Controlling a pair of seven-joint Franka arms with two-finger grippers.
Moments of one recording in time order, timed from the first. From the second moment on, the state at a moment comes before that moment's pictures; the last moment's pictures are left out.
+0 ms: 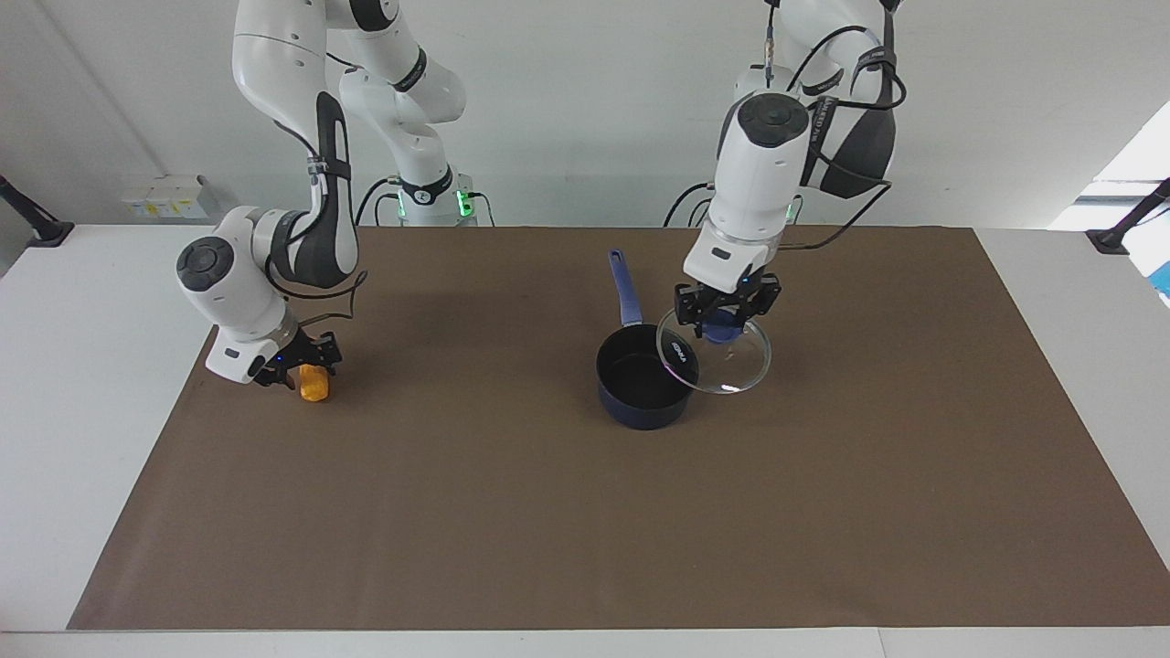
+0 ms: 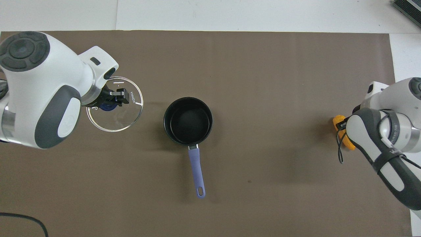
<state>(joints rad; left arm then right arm) -0.27 0.10 0.05 -1.78 0.04 1.90 -0.22 -0.06 0.27 -0.11 -2.02 -0.02 2.19 -0.56</state>
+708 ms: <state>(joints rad) -0.03 -0.13 0.05 -2.23 0.04 2.13 0.14 0.04 0.24 -0.09 -1.79 -0.02 1.96 -0.25</state>
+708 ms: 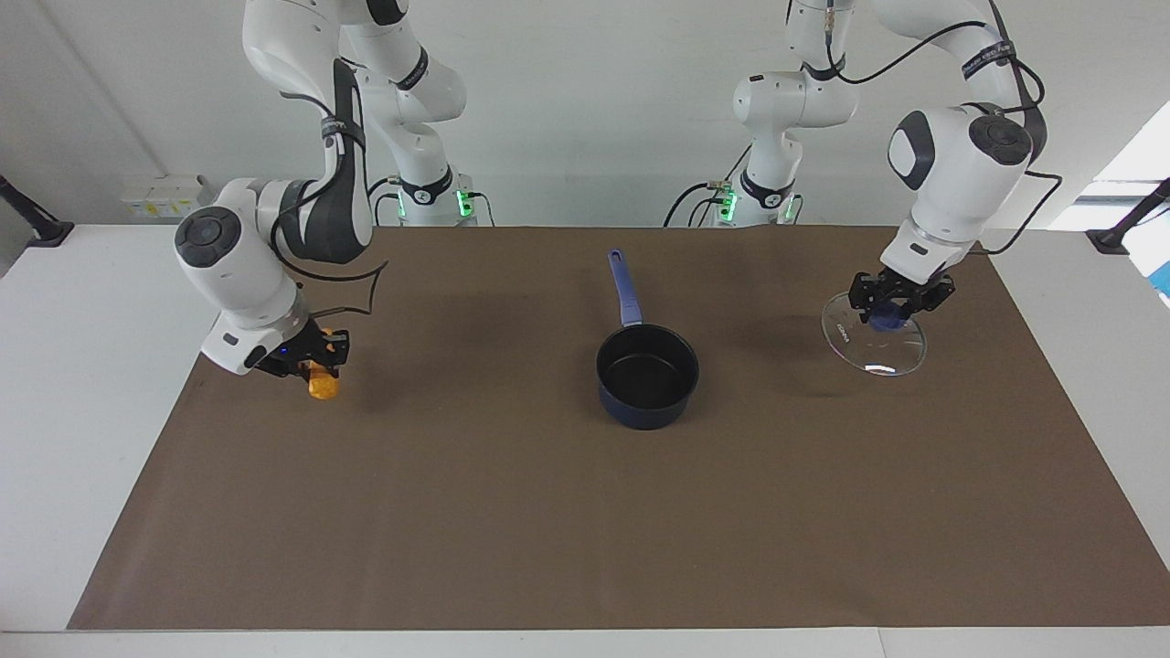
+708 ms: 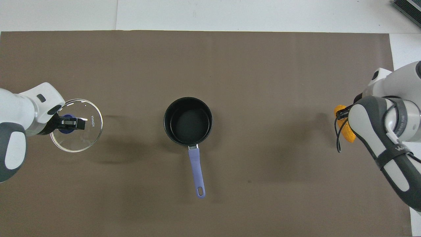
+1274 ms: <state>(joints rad) 0.03 -0.15 0.05 -2.51 0.04 2.45 0.17 0.27 0.24 -0.05 -1.71 0.06 1.91 0.21</state>
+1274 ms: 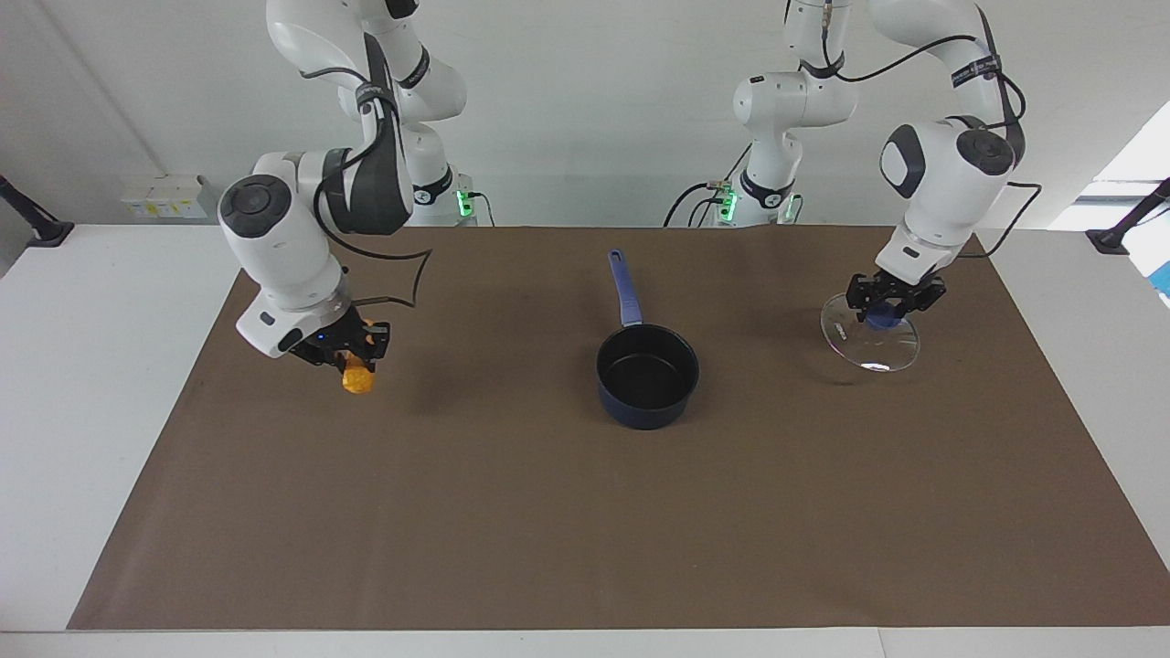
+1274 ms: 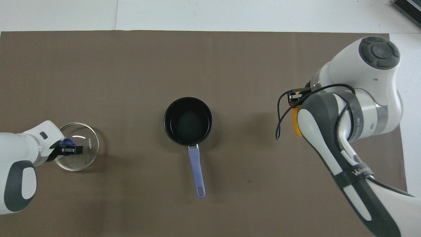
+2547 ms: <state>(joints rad) -0.06 -0.12 0.01 -2.01 0.03 1.96 0.07 0.57 0.53 0.01 -1.32 0.16 2.02 0.65</state>
